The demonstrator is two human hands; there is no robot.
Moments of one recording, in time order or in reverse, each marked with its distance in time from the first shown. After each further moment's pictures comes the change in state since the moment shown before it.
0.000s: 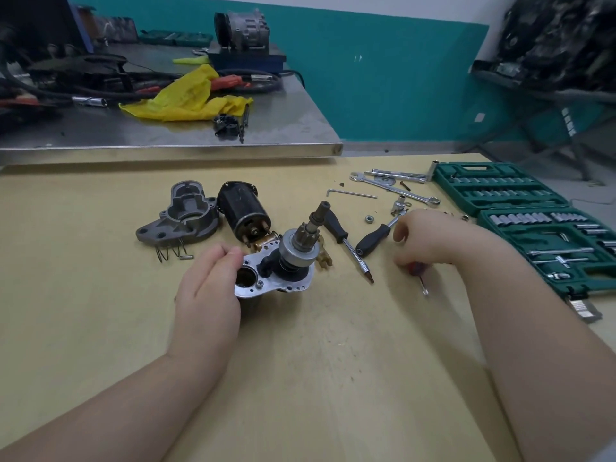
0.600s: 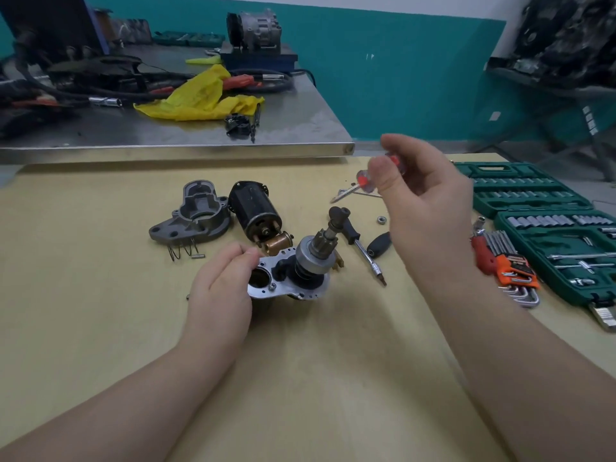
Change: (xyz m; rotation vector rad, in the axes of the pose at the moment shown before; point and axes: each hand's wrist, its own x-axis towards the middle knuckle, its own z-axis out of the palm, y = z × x) left_hand 0.011 -0.004 -0.002 -0.018 -0.089 -0.011; right_hand -0.068 -0.087 0.004 1.211 0.864 -0.541
